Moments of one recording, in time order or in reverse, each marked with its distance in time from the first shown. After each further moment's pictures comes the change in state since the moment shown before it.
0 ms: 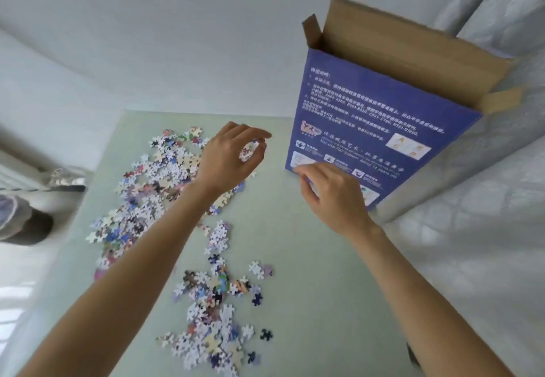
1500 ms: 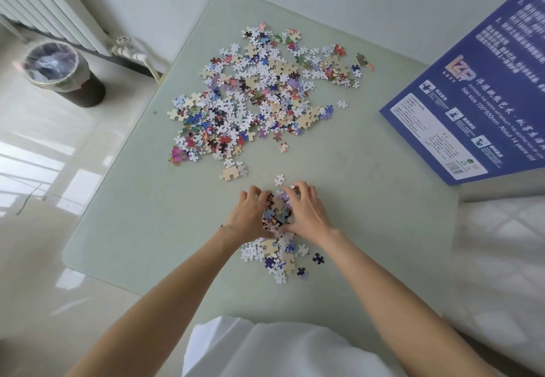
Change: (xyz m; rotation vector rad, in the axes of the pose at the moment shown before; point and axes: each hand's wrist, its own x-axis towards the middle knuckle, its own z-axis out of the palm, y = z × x) left_hand -0.311 -0.019 0.015 -0.018 -0.764 -0.822; right_hand -0.134 -0.135 0.187 0.008 -1.008 0.074
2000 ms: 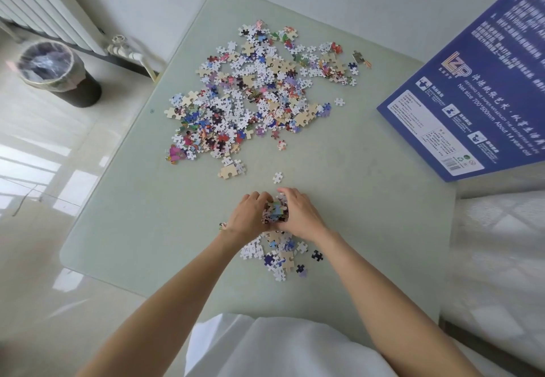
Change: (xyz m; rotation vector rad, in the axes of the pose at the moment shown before) left_hand -0.001 0.002 0.006 -0.062 0.058 -0.024; right_hand -0.003 -0.011 0.001 0.314 -0.080 0.078
